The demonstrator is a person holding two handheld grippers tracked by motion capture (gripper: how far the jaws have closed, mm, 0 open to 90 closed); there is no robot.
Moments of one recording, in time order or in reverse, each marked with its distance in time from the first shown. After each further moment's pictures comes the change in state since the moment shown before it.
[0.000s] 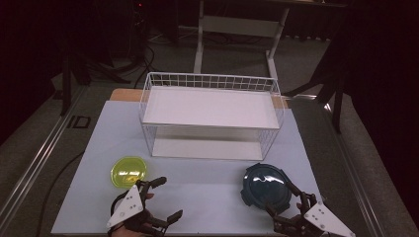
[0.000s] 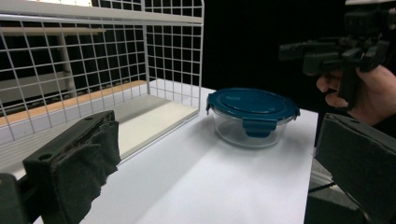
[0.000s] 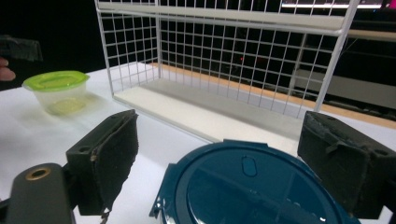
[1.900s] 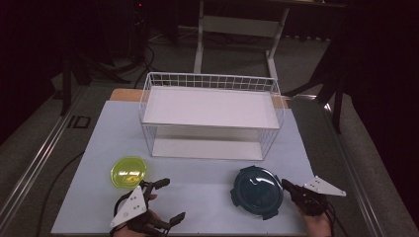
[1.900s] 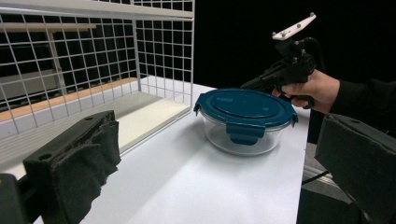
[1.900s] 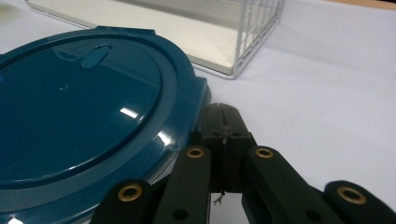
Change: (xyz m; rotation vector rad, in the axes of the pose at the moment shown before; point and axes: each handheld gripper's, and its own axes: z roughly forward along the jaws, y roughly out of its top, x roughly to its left) left arm -0.002 -0.003 0.005 0.010 -0.029 -0.004; right arm -0.085 -0.039 0.033 0.375 -0.037 0.086
